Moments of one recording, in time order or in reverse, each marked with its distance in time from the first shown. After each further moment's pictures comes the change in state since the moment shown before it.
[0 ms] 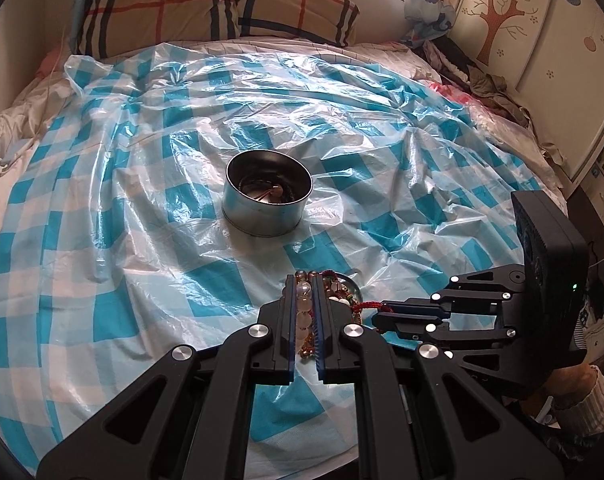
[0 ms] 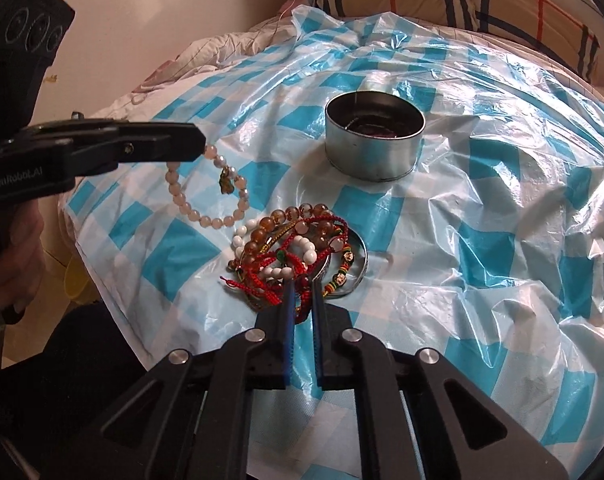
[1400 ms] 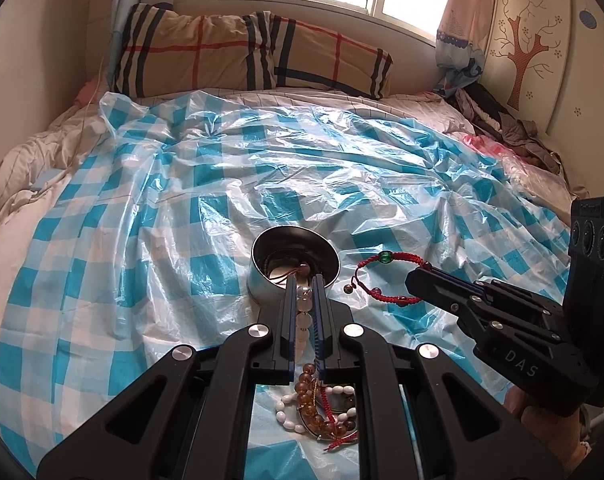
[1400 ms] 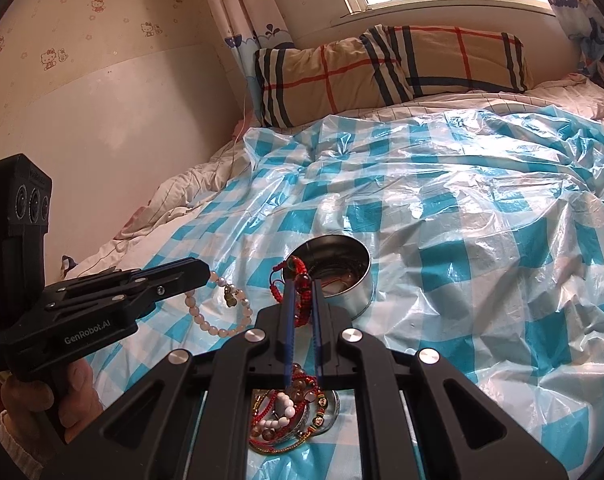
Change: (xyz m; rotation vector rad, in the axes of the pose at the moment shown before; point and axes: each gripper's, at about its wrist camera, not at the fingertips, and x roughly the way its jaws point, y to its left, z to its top) left arm 0.005 -0.007 0.041 -0.060 -0.198 0.135; right arm -0.037 -0.033 0.052 0.216 -0.384 -0.031
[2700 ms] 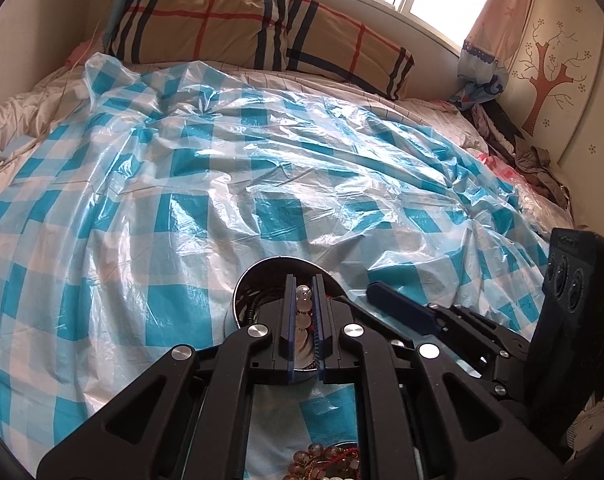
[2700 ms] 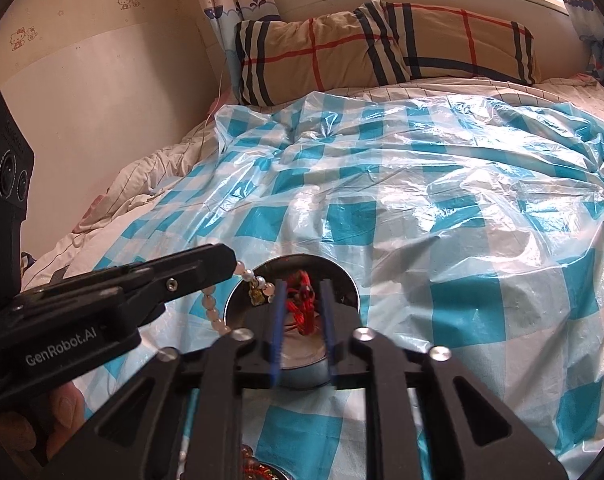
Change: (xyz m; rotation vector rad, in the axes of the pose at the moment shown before) left arm 0.103 0.018 0.031 -0.131 0.057 -0.043; right arm 0.100 -0.022 0.024 -0.026 0.076 -0.072
